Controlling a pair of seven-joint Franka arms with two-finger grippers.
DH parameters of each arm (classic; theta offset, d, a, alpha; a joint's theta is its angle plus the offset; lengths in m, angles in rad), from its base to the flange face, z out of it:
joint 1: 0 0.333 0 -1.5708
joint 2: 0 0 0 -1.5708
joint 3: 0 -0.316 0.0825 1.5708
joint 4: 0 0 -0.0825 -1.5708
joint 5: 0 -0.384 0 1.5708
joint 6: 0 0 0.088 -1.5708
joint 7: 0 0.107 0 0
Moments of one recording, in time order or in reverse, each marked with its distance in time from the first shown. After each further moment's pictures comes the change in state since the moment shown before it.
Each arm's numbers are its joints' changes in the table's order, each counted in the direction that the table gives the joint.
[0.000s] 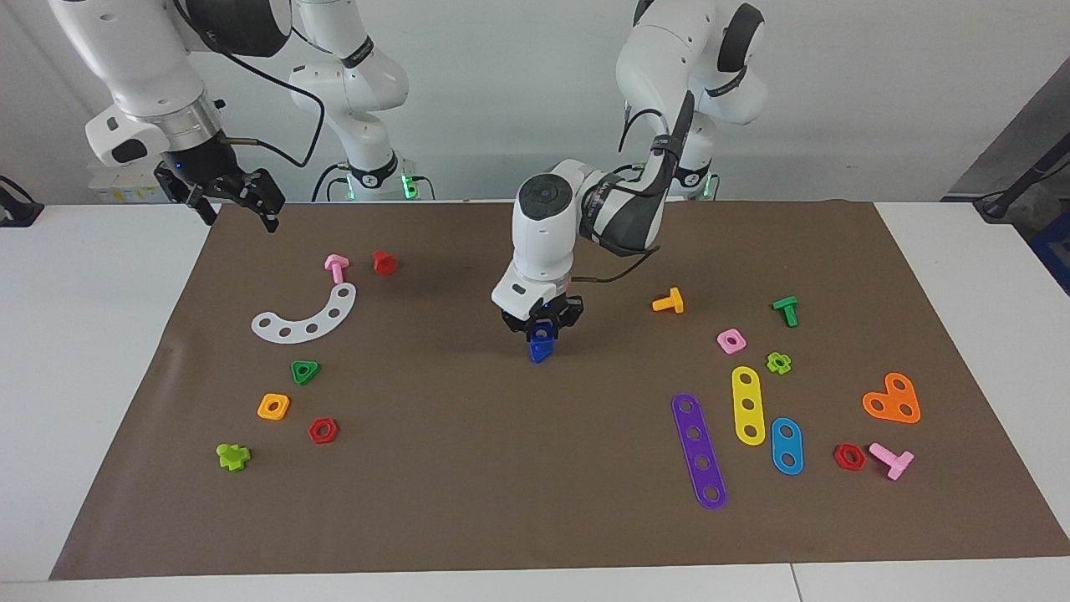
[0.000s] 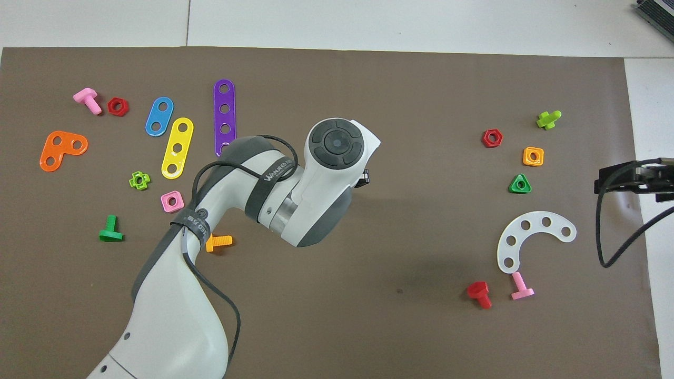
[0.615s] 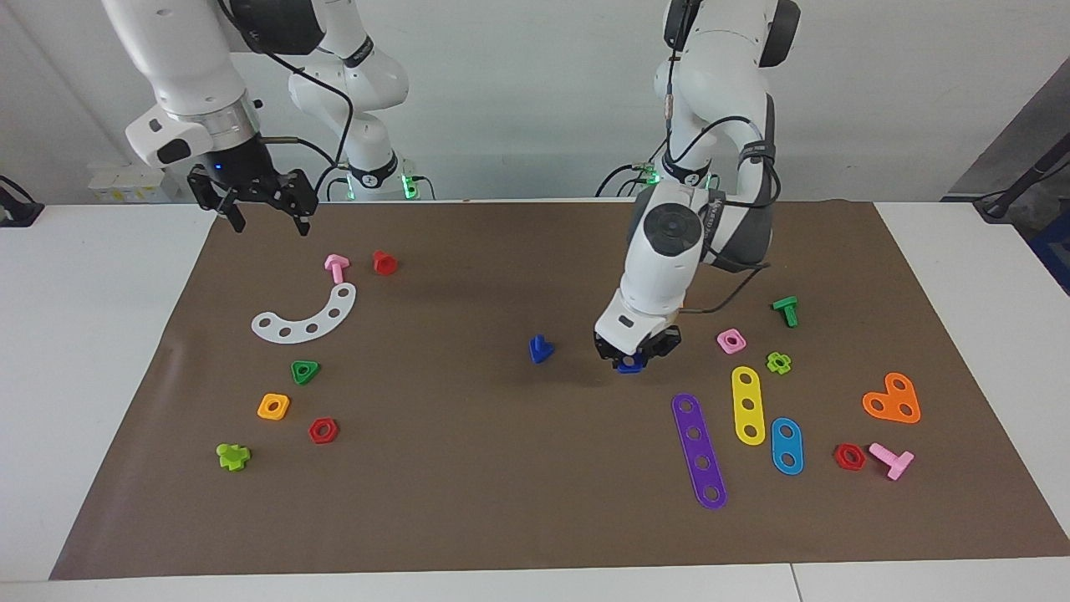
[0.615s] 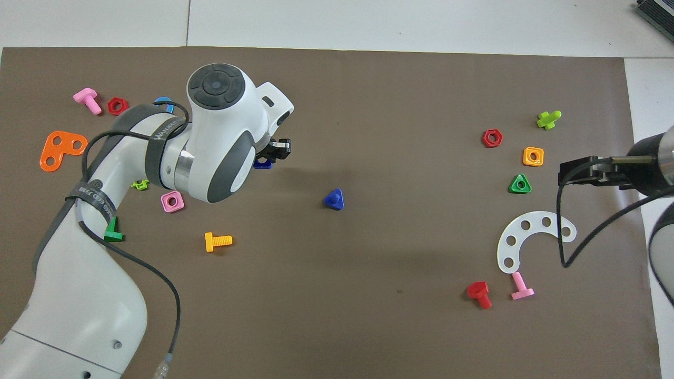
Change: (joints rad) left arm 0.248 -0.043 -0.005 0.079 0.007 0.020 0.394; right arm 0.126 0.017 -0.012 0.004 -0.002 -0.080 0.062
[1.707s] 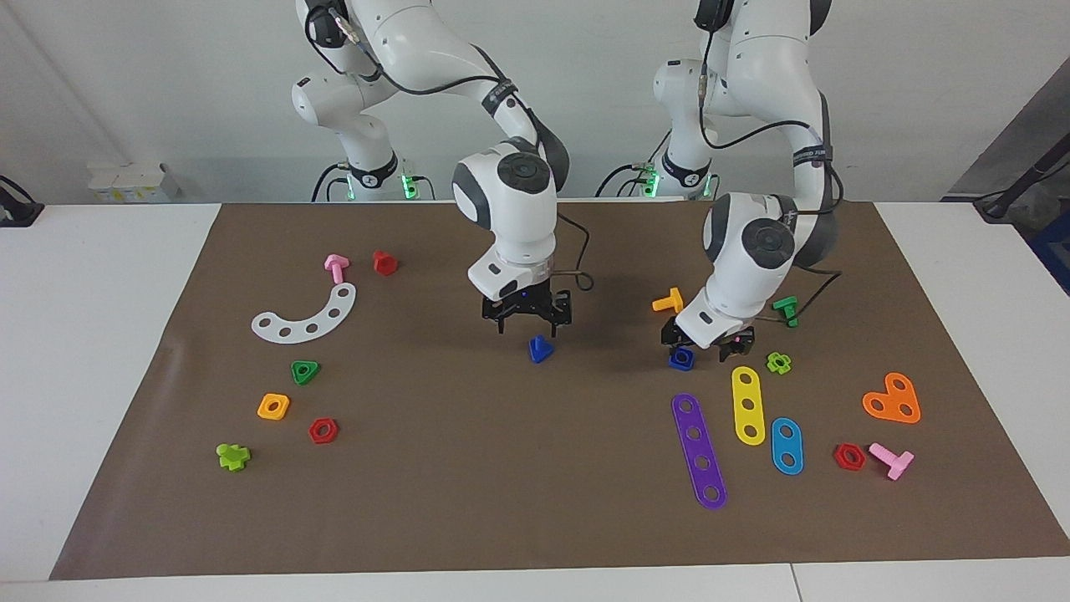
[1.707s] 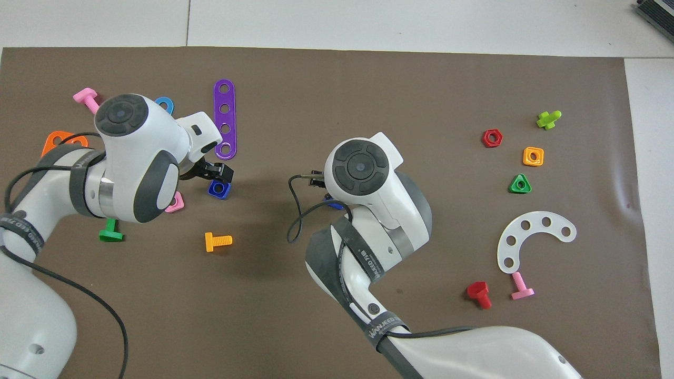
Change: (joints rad) left arm 0.177 -0.154 0.000 0.268 0.011 -0.100 0.313; right arm 0.482 0.514 -0.008 -0.047 -0.038 -0.507 0.546
